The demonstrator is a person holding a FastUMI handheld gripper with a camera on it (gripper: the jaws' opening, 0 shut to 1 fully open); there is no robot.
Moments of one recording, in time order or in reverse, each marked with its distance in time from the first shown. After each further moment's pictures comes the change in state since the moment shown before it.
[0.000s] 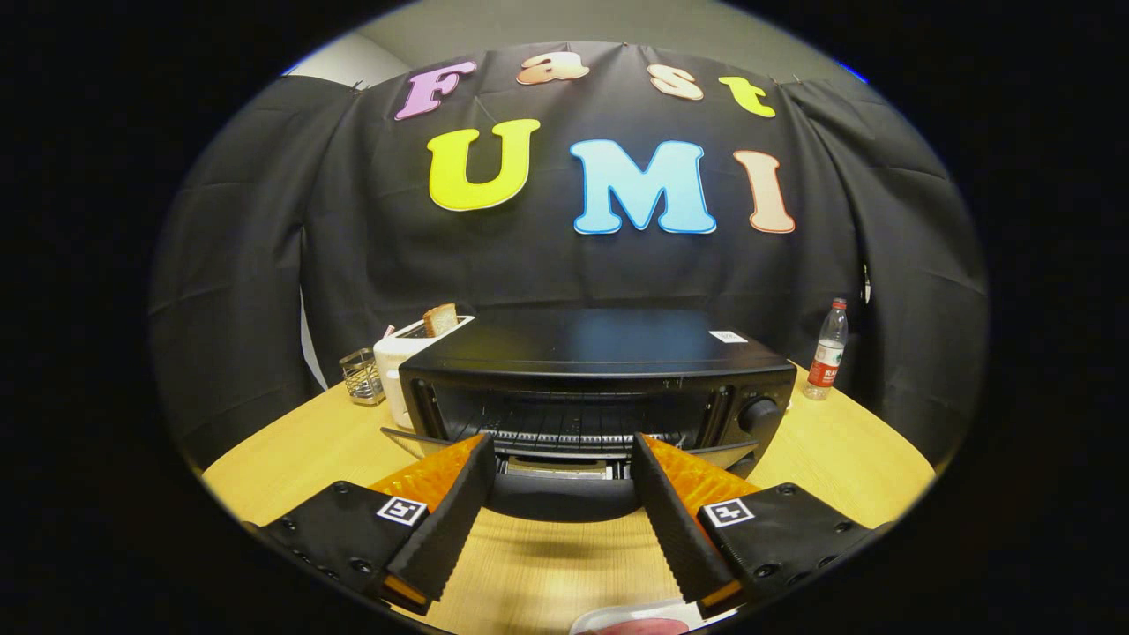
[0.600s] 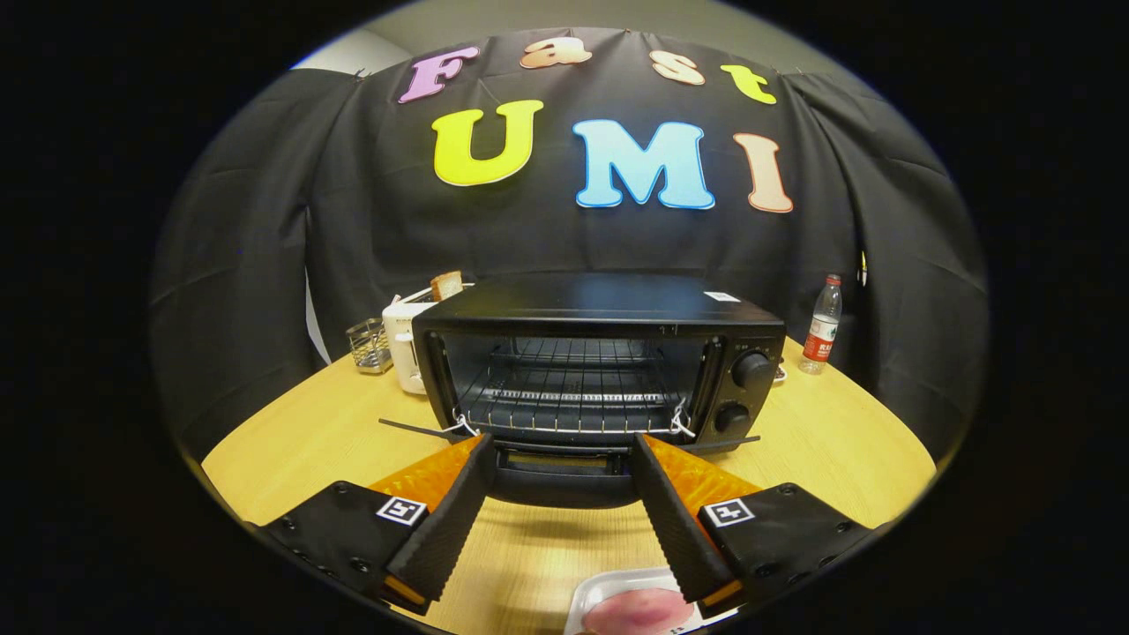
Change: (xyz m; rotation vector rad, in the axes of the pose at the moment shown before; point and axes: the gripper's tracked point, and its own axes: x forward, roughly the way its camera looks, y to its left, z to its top) arm -0.024 0.002 -0.036 -0.005 0.086 0.000
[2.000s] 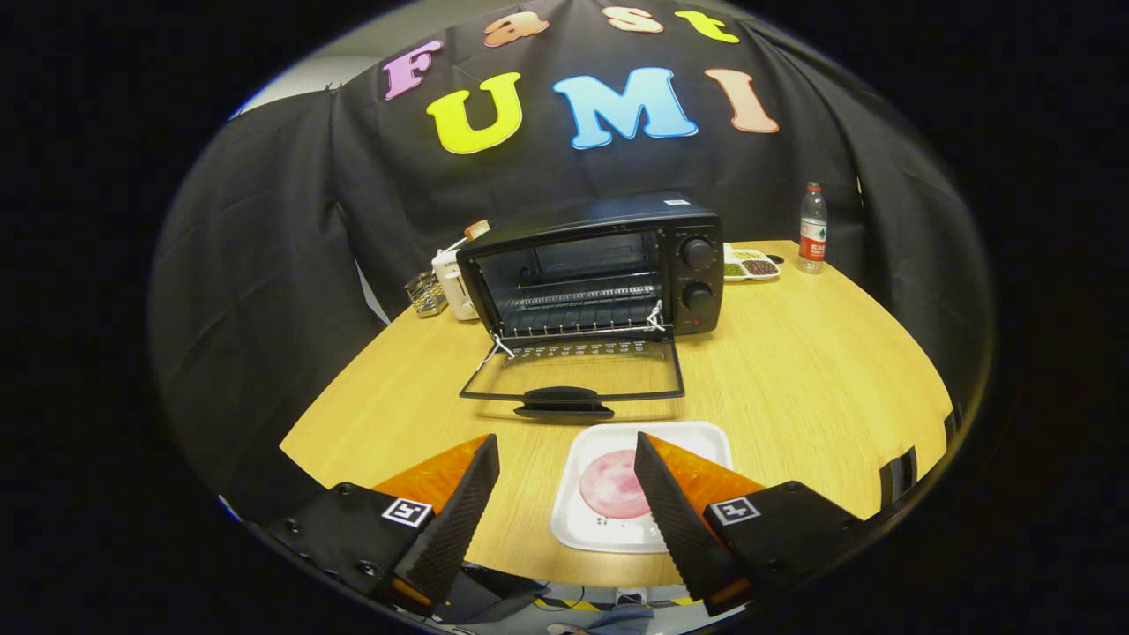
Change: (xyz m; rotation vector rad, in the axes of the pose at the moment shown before) arm -0.142 -0.048 -0.056 0.140 0.241 0.174
